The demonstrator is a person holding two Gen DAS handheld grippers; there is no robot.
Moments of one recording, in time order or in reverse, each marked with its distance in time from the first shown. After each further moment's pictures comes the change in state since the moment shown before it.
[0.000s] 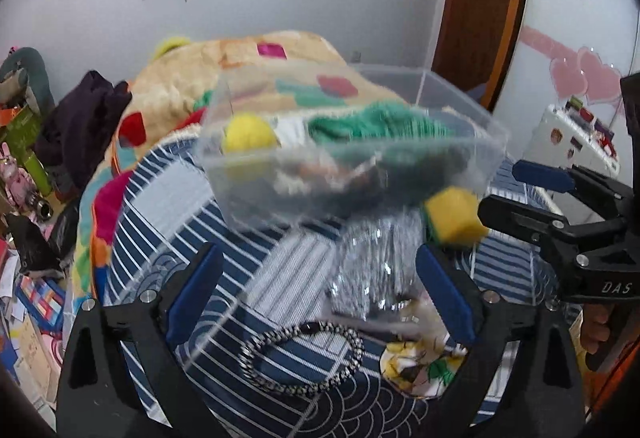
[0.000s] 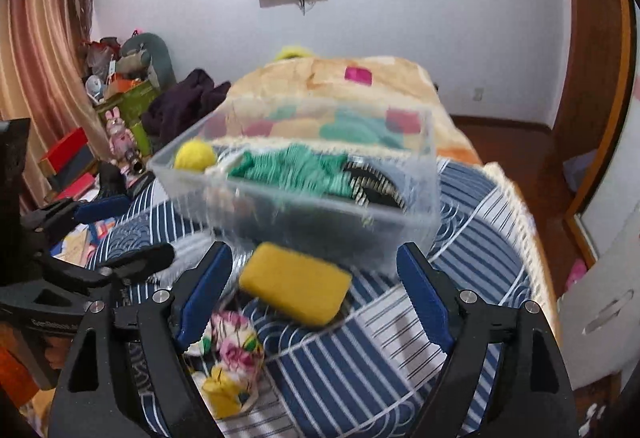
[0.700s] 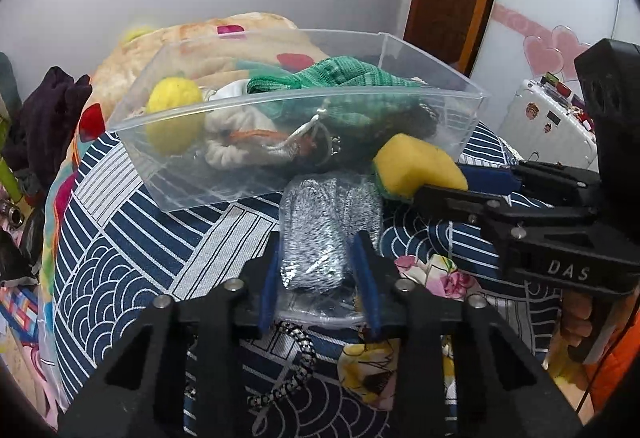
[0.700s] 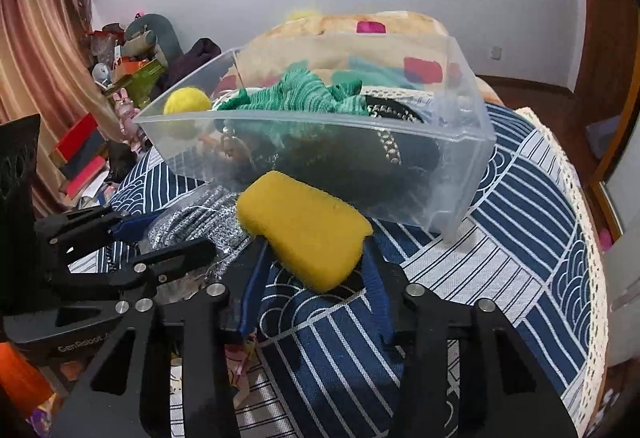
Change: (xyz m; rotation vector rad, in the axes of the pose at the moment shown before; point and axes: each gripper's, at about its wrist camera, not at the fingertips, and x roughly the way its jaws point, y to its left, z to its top) left arm 0.022 -0.024 -0.011 0.050 0.036 -0.101; right arm 0.022 -0.008 -0.027 0.044 0.097 0.076
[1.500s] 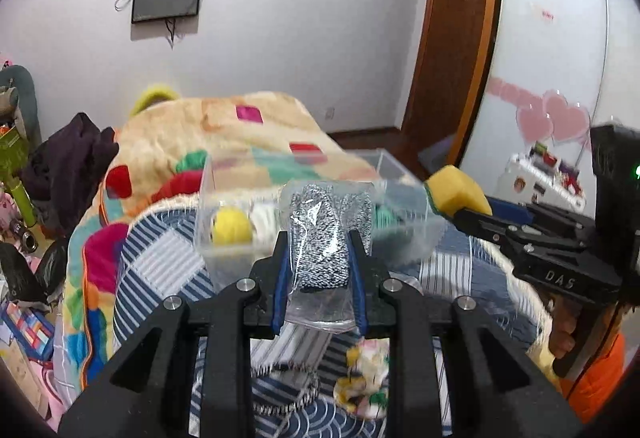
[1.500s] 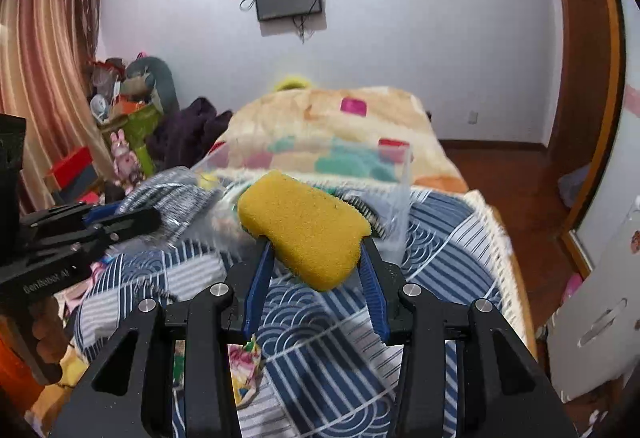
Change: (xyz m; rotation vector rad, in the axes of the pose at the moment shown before) left arm -0.088 0.014 0.046 -0.053 -0.265 0.003; right arm -0.069 0.002 0.028 -0.048 -0.232 -0.100
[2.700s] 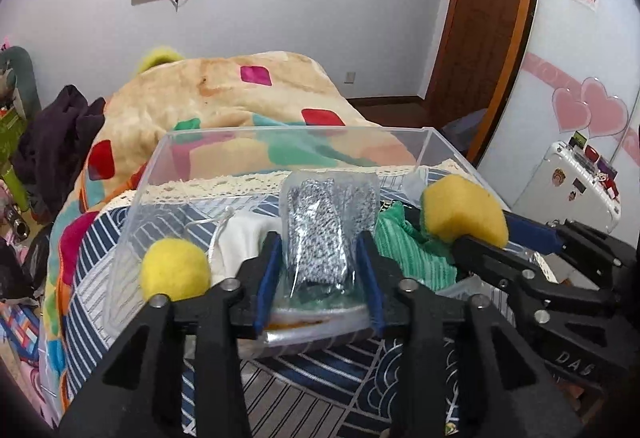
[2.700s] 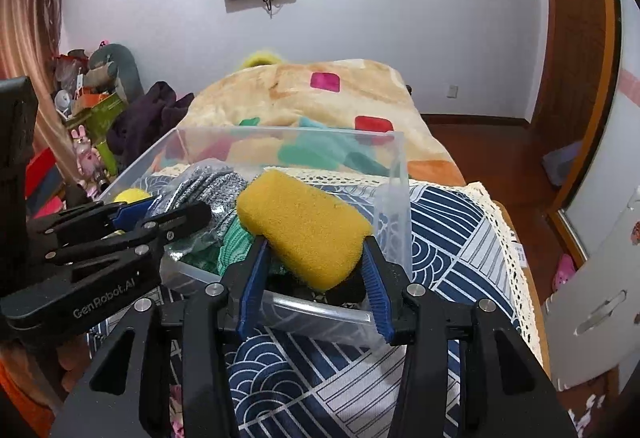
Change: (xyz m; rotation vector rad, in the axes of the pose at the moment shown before) left arm 0.118 -0.004 0.011 -0.018 0.142 0.077; right arm 0.056 -0.013 0.013 0.044 0.109 -0.075
